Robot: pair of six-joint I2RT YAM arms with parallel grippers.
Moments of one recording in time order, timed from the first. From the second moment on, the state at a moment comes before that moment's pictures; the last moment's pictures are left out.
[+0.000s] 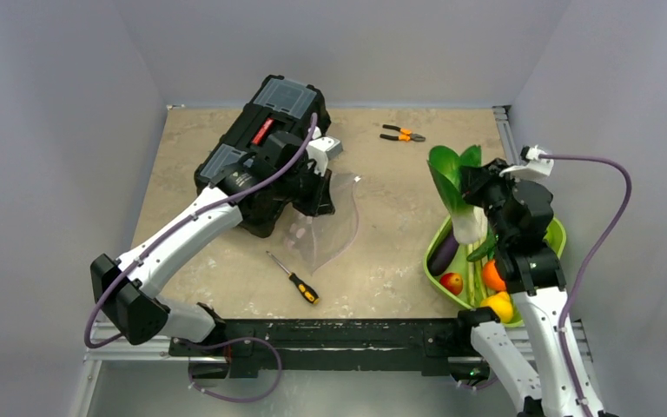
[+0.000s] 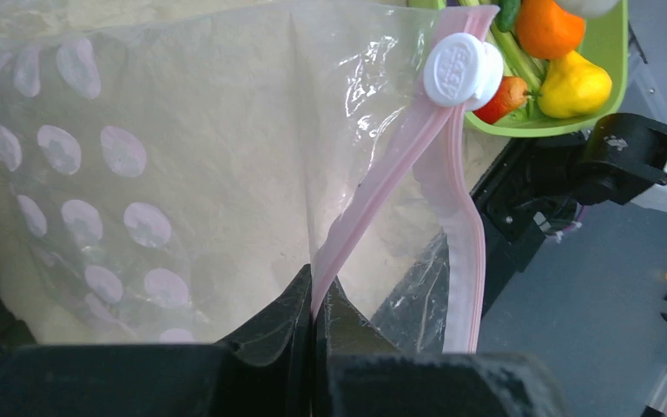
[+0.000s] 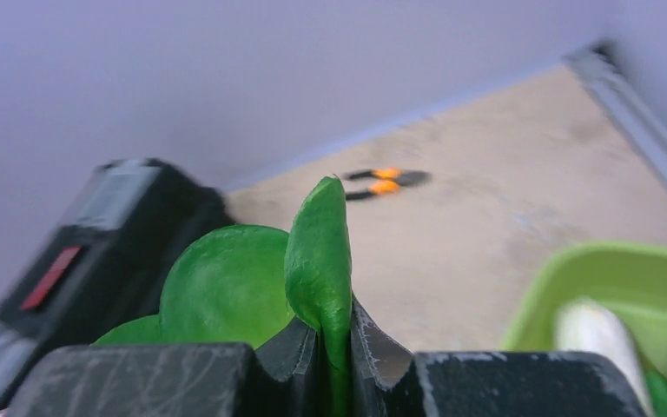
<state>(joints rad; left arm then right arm) -0.70 1.38 1.38 -0.72 0.30 -0.23 0.14 0.69 0.89 -0.39 0.20 0.47</state>
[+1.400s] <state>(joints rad) -0.63 1.40 1.38 -0.67 0.48 -0.29 0.83 0.91 0.81 0.52 -0.44 0.52</state>
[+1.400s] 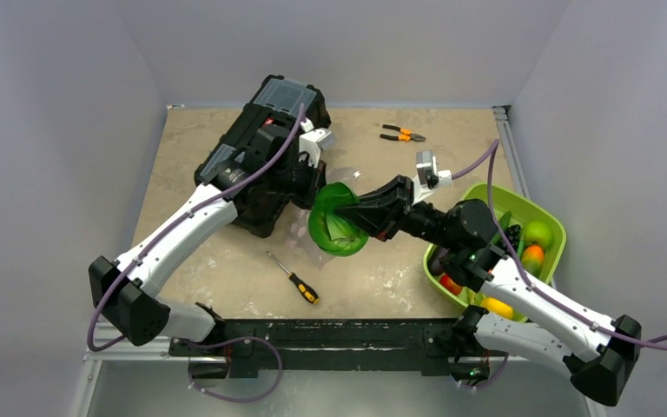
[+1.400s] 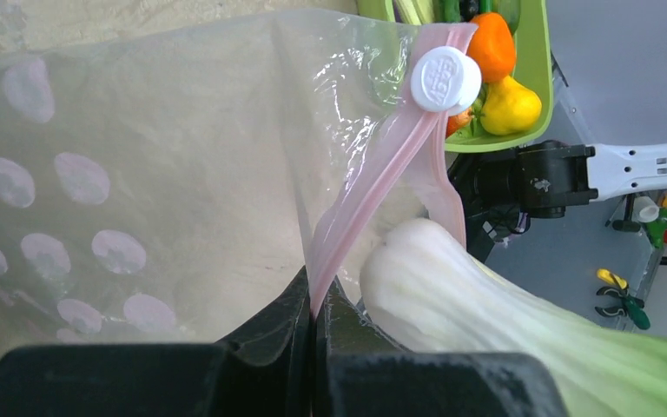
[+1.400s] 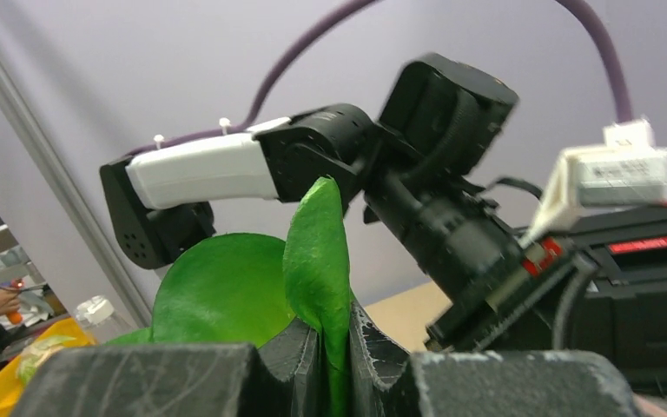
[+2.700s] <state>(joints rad) -0.61 1.41 1.30 -0.42 0.85 -0.44 0.83 0.96 0.85 0.24 -0.15 0.64</state>
